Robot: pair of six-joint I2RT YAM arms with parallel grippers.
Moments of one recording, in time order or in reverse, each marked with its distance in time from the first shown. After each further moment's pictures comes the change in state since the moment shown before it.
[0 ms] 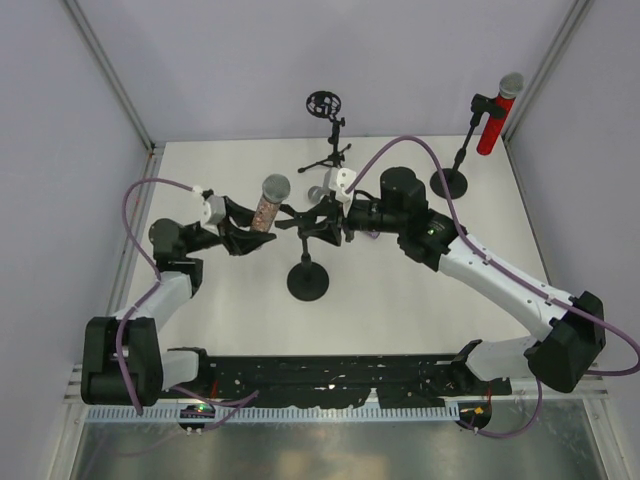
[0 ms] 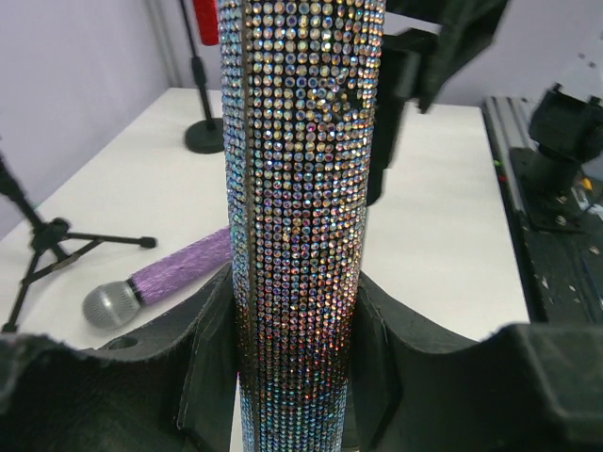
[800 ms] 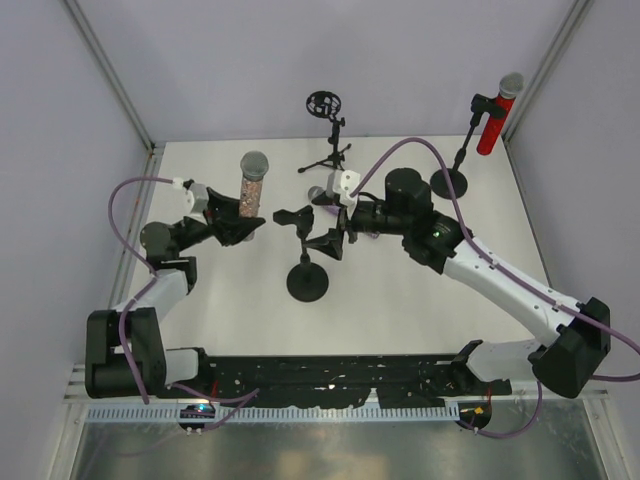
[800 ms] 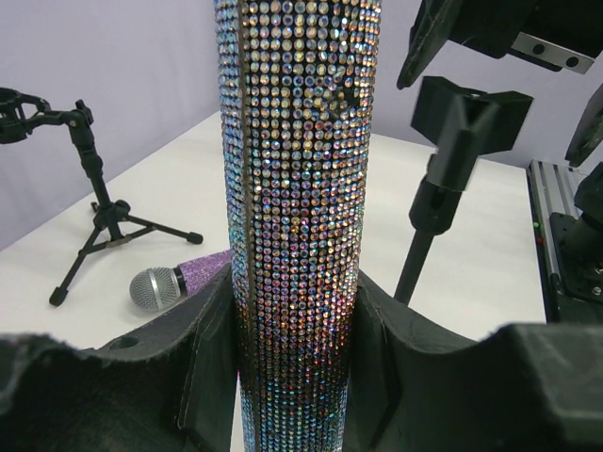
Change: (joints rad) left arm 0.106 0.065 -0.001 0.233 -0.118 -0.269; right arm -0.004 -0.029 -0.006 -0.006 -0.013 -0.014
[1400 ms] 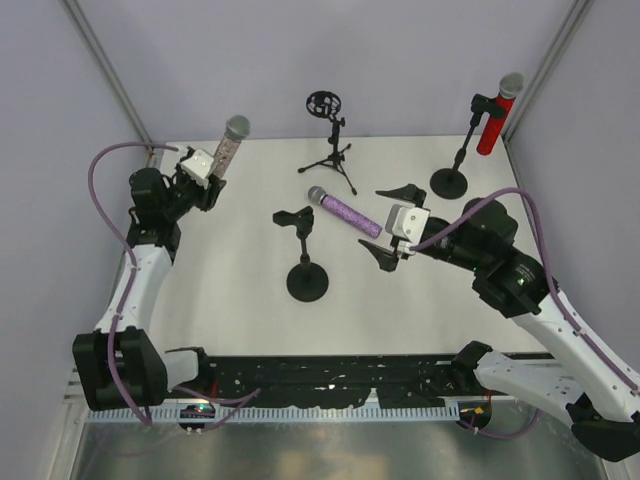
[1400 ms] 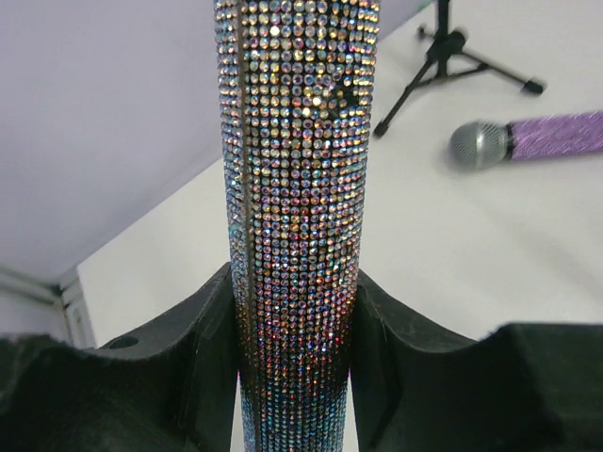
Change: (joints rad) left arm 0.030 -0.088 0.377 -1.128 -0.543 0.919; right arm -0.043 -0.397 -0.023 -0.299 0.233 -0.359
